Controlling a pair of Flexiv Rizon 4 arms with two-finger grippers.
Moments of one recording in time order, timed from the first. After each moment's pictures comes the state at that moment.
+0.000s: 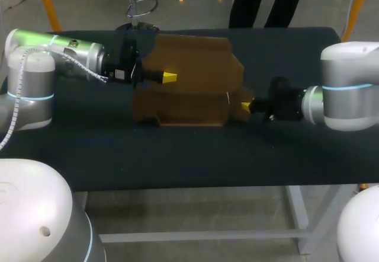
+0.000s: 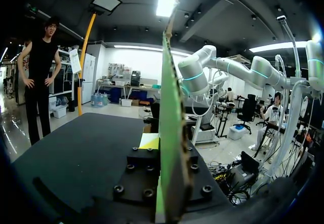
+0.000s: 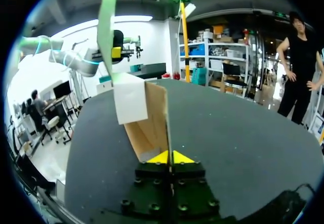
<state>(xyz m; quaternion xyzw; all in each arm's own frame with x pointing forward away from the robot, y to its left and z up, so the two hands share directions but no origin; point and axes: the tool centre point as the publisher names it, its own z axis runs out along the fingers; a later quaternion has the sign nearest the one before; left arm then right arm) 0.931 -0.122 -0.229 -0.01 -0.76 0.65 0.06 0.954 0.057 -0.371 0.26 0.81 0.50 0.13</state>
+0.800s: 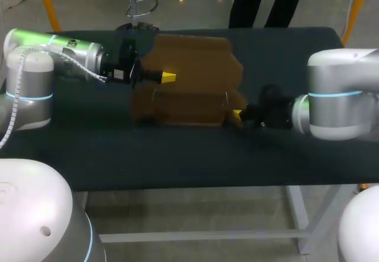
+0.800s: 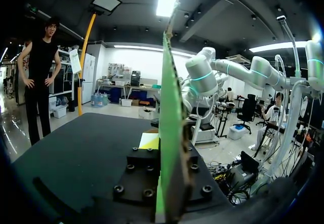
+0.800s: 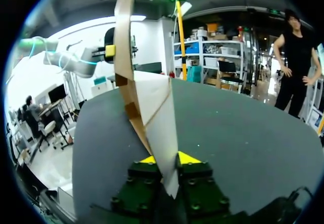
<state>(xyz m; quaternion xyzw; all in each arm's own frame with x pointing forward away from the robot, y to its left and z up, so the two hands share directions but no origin) 0.930 -0.119 -0.228 -0.01 -0.76 0.65 0.06 0.929 0.082 -0.372 0.29 0.80 0.50 0.14</state>
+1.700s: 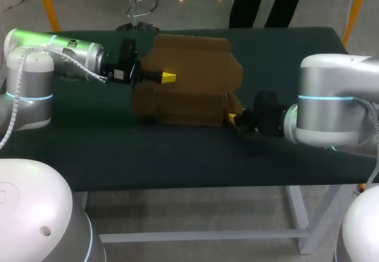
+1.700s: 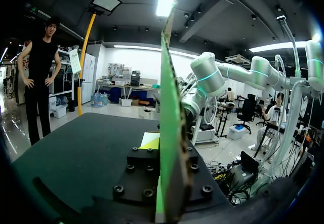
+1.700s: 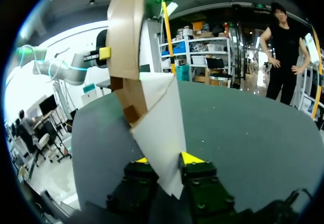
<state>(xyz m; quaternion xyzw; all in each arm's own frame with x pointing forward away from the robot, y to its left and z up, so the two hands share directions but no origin) 0.930 -0.120 -0.228 -0.01 -0.76 0.65 0.06 0.916 0.093 -0.373 0.35 0.78 0.50 0.15</state>
